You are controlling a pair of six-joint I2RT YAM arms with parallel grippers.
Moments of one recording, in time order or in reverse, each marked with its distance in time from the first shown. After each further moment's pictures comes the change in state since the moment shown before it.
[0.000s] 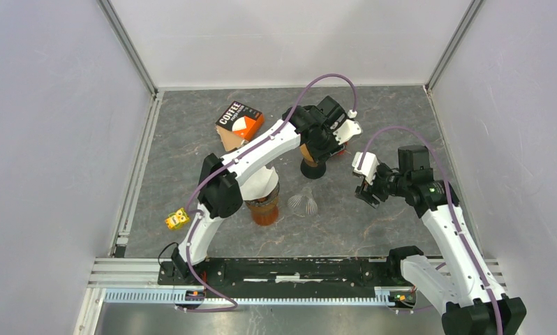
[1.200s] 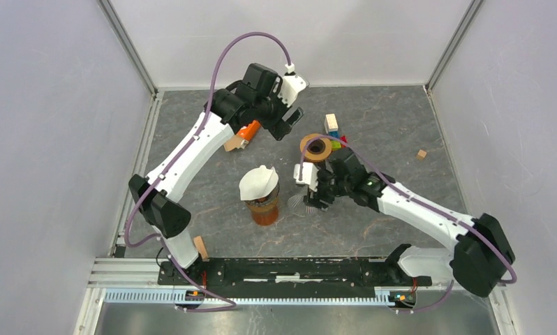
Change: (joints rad) left arm 0.225 -0.467 -0.245 0.105 -0.031 -0.048; right arm 0.527 0.335 -0.031 0.467 0.139 0.248
